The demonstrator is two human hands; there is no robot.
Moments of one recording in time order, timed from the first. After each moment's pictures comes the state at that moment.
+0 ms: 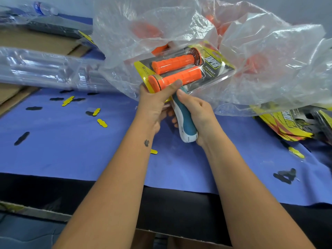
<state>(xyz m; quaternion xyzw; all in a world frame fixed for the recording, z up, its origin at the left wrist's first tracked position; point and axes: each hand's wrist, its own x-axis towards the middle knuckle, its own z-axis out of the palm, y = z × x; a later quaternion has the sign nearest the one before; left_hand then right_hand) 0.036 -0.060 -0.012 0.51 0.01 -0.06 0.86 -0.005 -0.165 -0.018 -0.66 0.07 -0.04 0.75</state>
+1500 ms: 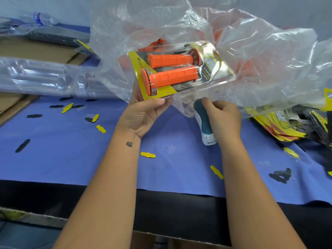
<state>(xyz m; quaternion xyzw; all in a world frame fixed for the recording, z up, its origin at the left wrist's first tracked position) 0.044 -0.030 -0.026 0.36 -0.19 -0.12 0.90 -0.012 -0.220 -0.020 -0.84 0.23 -0.22 0.44</state>
